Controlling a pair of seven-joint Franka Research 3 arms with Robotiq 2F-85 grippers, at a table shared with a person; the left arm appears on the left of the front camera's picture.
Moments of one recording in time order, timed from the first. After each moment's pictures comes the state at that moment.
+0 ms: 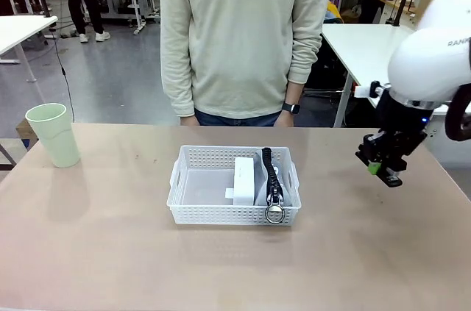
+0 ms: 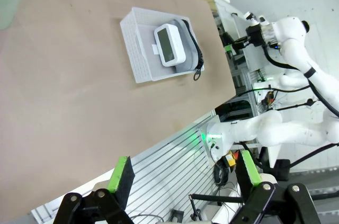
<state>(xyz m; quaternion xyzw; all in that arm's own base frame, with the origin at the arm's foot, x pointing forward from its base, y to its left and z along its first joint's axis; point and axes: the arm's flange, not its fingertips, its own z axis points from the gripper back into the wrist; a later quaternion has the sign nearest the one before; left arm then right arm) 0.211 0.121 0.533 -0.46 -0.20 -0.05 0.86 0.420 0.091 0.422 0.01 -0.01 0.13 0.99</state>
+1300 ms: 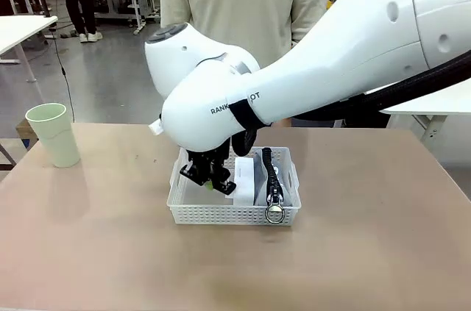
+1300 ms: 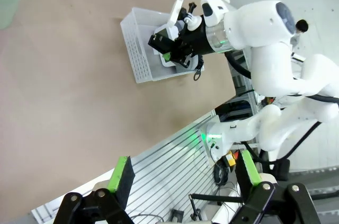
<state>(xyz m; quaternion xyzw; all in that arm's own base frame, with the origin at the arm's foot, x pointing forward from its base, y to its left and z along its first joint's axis) 0.212 0.121 0.533 -0.46 -0.20 -0.05 0.86 0.410 0.483 0.368 -0.09 -0.01 0.41 0.91</state>
